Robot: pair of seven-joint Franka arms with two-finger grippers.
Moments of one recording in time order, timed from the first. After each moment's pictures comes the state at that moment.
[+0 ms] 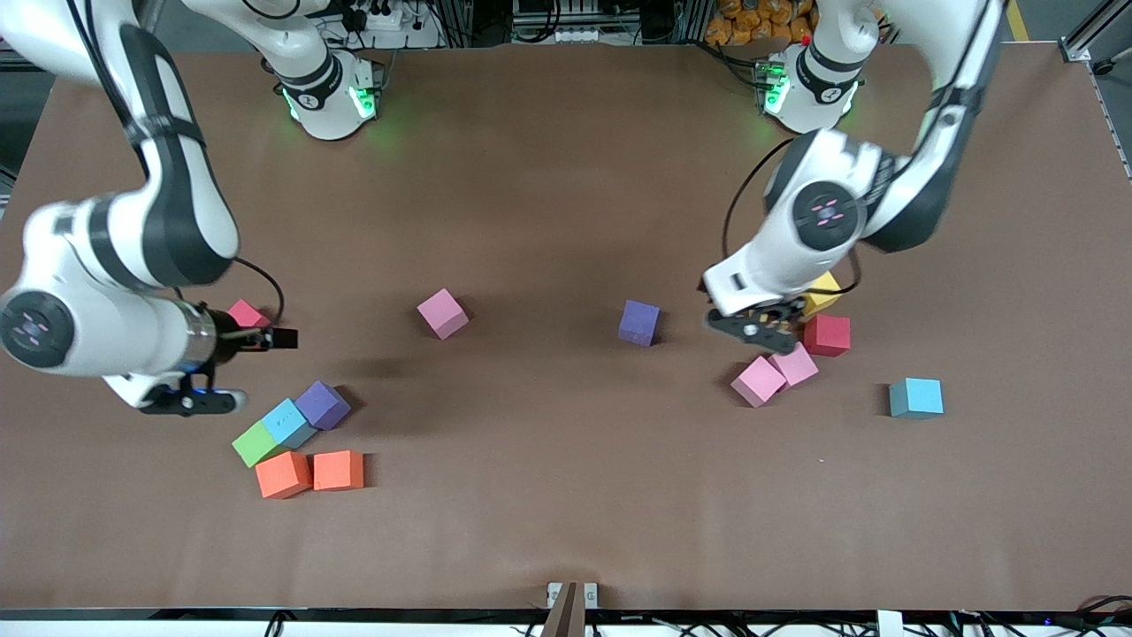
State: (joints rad) left arm -0.37 0.34 -0.13 -1.85 0.02 2.12 -0.11; right arm 0.02 0.49 0.09 -1.47 0.02 1.68 0.07
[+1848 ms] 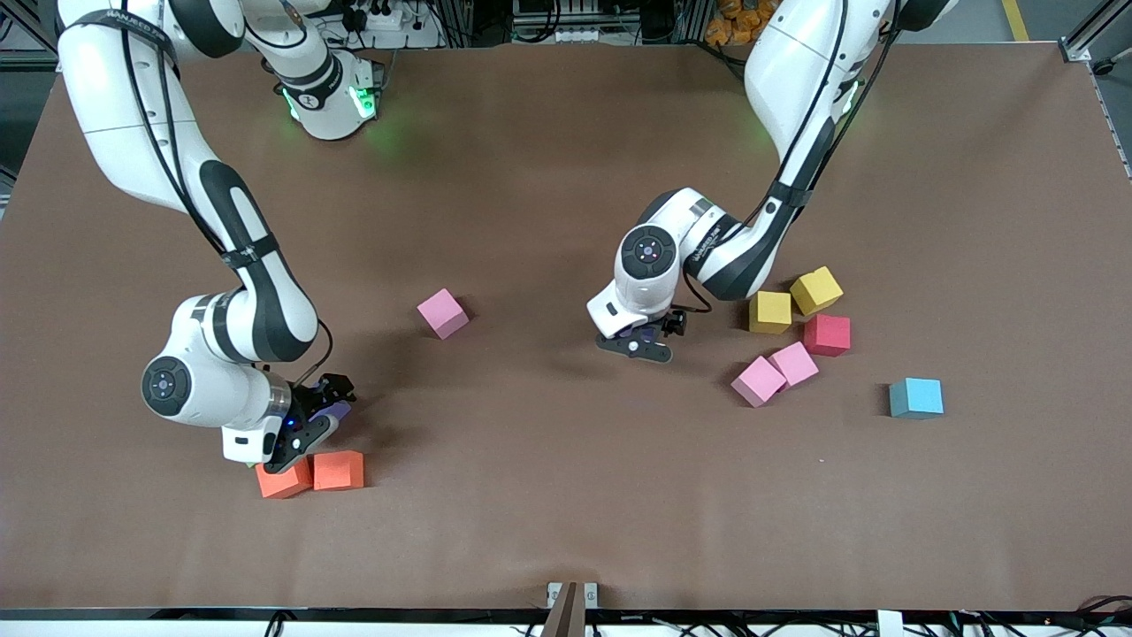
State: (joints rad) left arm -0.56 0.67 -0.12 -1.69 0.13 2.28 -0.49; right arm 0.02 0.74 0.09 -1.55 0.12 2.23 -0.67
